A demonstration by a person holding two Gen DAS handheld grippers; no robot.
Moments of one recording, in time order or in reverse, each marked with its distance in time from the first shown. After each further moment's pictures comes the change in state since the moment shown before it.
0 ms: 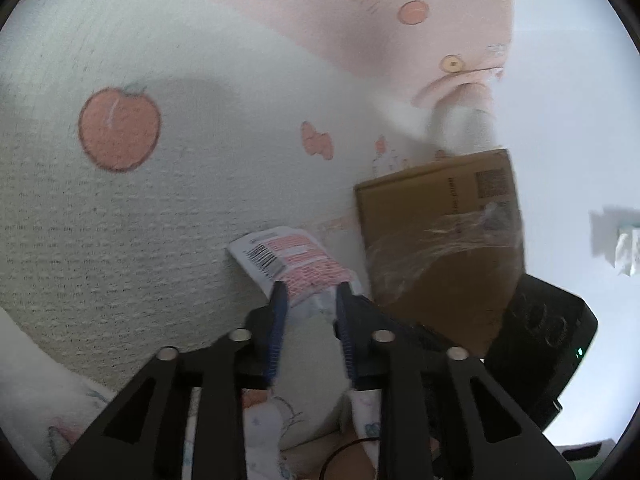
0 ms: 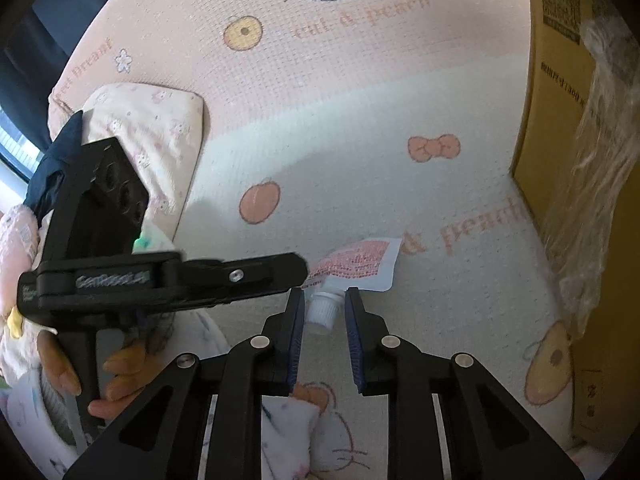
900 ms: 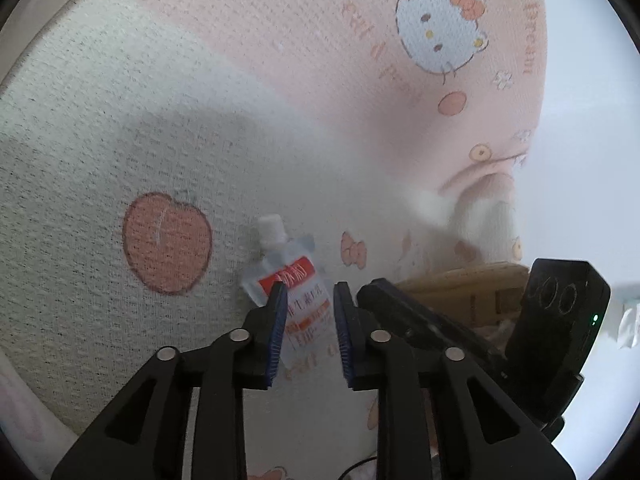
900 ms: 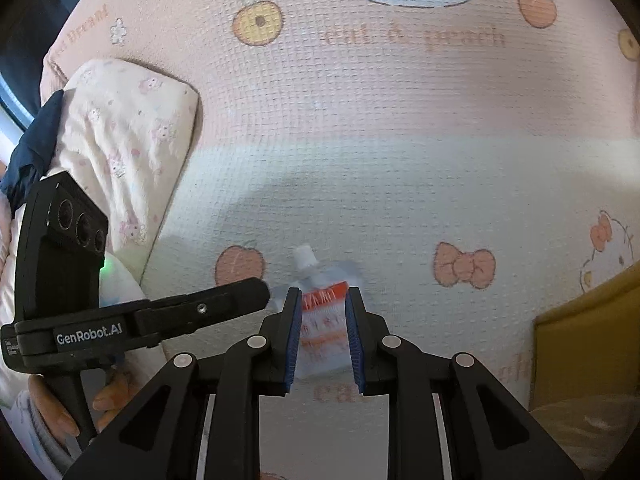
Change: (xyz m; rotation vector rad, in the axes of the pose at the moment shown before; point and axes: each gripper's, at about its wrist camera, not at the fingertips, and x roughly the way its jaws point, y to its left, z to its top) left arm -0.005 0.027 0.052 -0.126 -0.216 0.060; right arm 0.054 0.020 0.093 -0.161 0.064 -0.055
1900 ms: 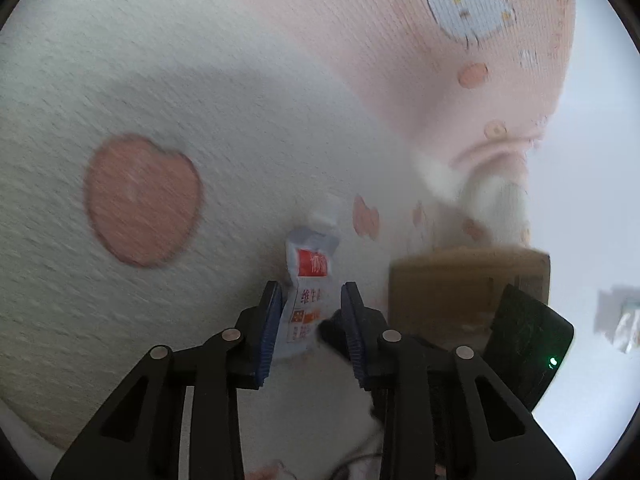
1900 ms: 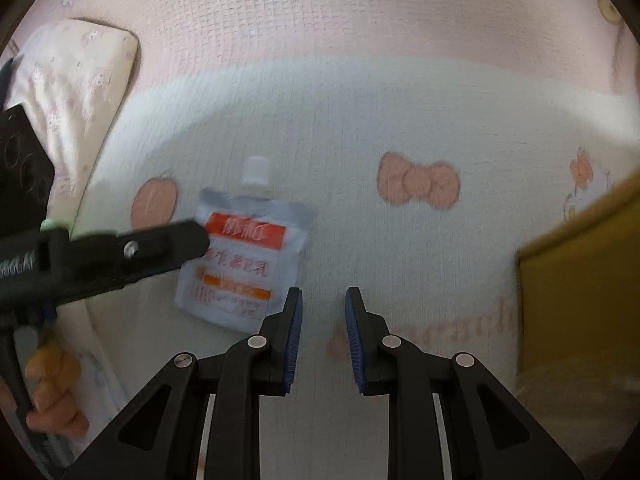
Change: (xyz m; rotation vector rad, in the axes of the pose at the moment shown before) left arm 0.031 0.009 -0.005 -0.014 0.156 -0.012; right arm 0.027 -0.030 -0.041 0.042 0.139 -0.035
